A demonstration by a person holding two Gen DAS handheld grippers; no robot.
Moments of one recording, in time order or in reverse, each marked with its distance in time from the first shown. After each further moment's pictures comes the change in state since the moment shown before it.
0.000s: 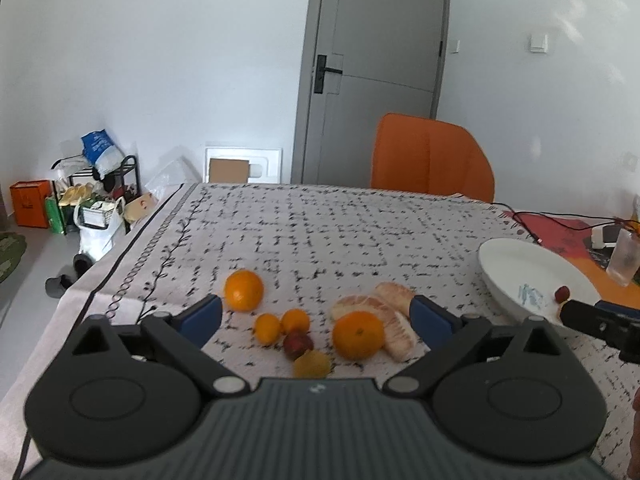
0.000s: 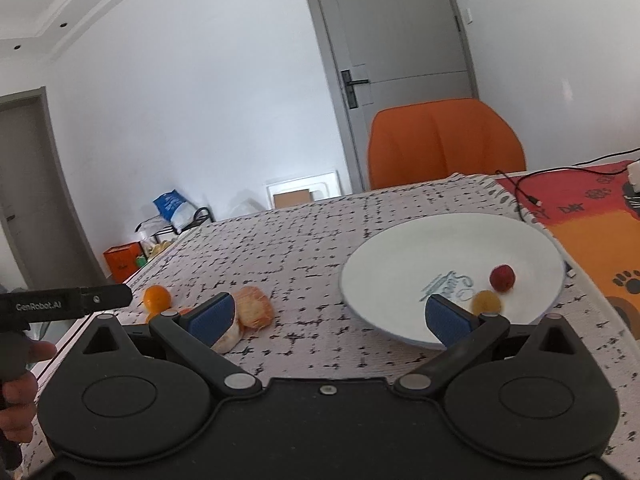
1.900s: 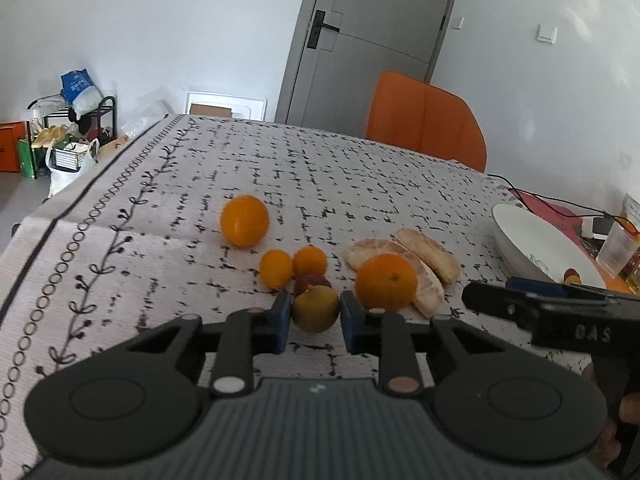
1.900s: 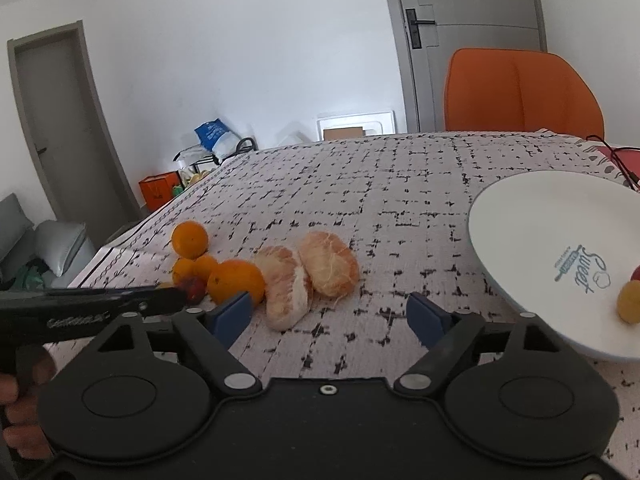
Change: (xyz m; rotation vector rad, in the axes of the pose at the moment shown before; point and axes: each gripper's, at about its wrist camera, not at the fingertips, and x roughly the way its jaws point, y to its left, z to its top) left arm 0.043 0.037 -0.027 -0.089 0.123 -0.107; right arm 0.078 0.051 -0.010 -0.092 0.191 0.116
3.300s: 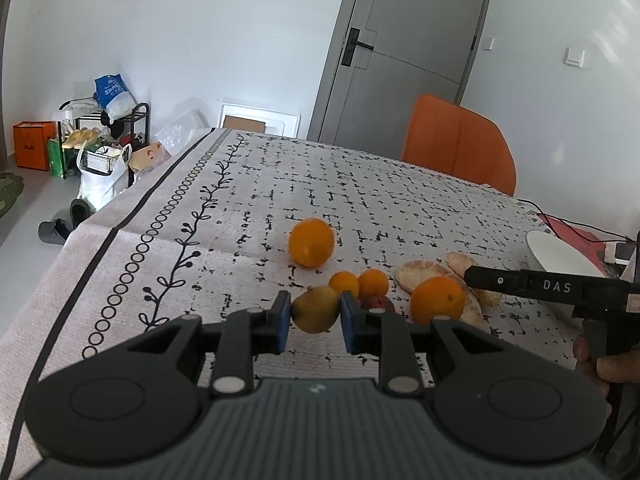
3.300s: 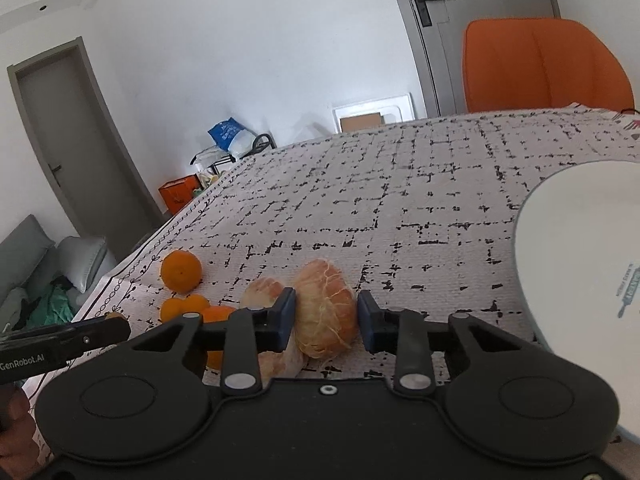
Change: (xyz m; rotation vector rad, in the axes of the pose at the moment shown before) left arm -0.017 0.030 0.007 -0.044 -0.049 0.073; right arm 0.046 -0.017 0.023 0.065 0.038 0.096
